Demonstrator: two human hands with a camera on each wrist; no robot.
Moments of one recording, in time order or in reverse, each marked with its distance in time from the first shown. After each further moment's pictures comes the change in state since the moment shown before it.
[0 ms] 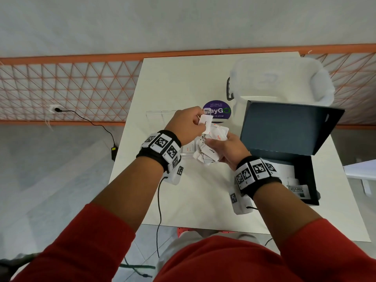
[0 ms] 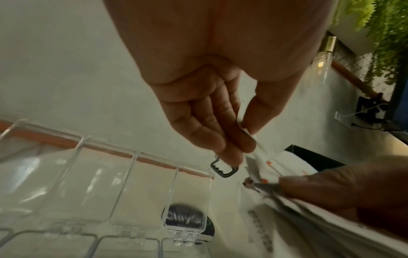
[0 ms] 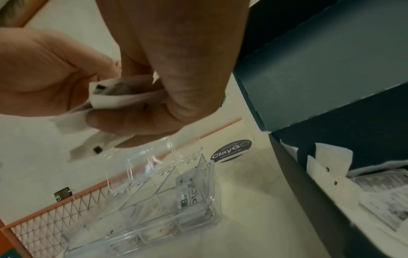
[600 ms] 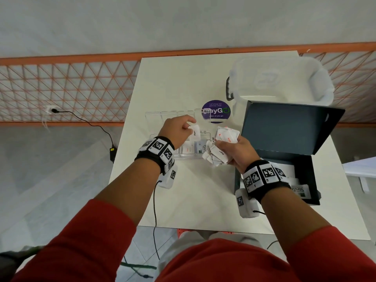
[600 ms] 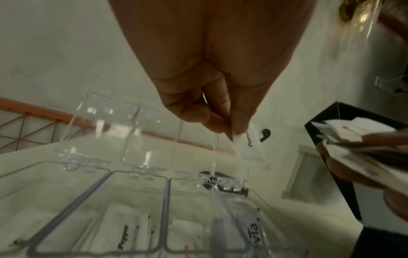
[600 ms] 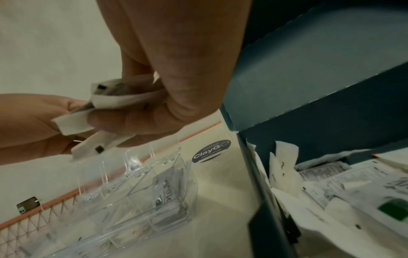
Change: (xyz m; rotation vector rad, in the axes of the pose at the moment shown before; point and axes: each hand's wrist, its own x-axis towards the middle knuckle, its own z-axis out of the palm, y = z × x) left_hand 0.007 -0.051 0.006 0.021 0.038 -0.086; right_hand 0.001 0.010 -0.021 0.031 0.116 0.026
